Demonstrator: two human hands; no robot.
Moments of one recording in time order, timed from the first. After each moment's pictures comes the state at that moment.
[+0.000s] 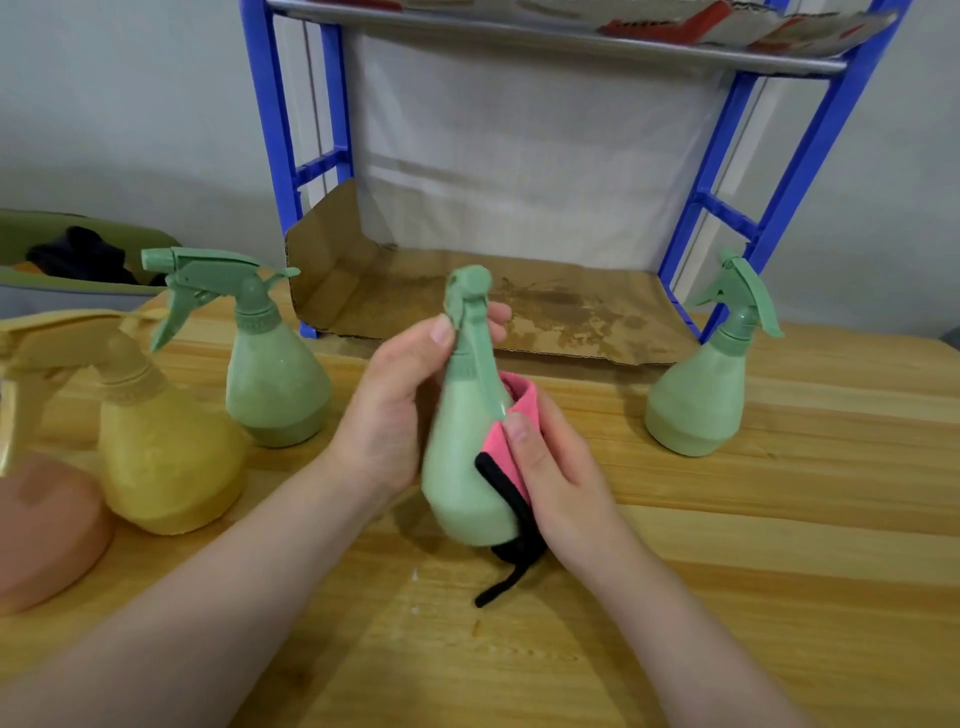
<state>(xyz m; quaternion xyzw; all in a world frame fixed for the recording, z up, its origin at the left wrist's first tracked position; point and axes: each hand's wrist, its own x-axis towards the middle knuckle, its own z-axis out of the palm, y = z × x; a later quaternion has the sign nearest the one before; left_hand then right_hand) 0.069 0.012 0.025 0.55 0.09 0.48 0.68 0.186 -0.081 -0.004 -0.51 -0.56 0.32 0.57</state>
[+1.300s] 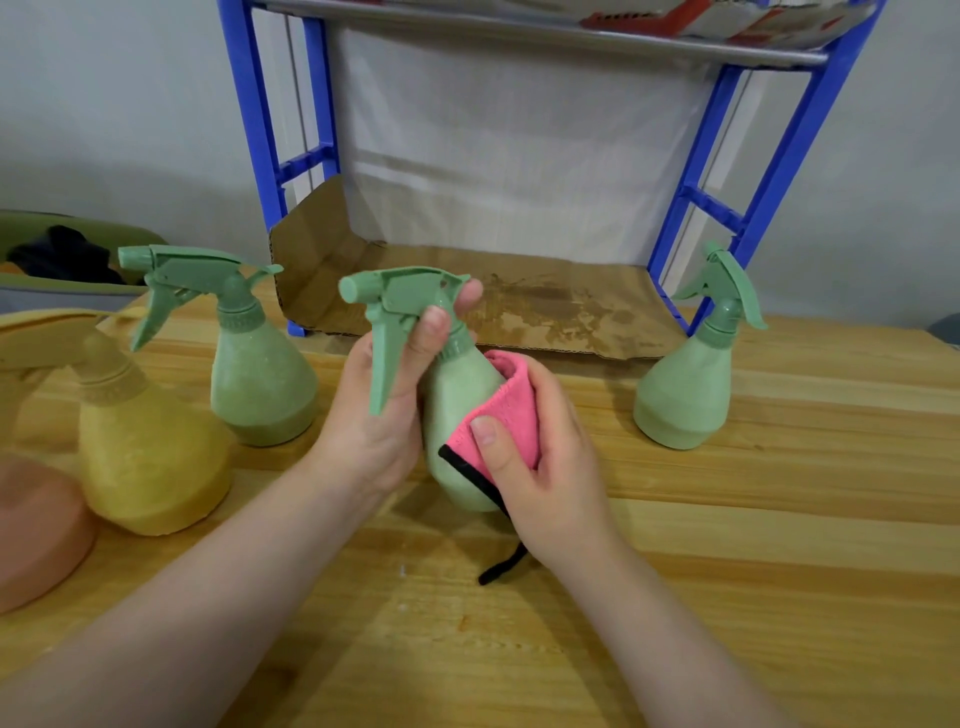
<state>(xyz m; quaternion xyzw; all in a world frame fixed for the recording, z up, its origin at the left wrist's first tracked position) 0.072 0.003 0.030 0.55 0.12 0.54 0.63 0.188 -0.081 -0.010 -0.59 -0.58 0.11 0.54</state>
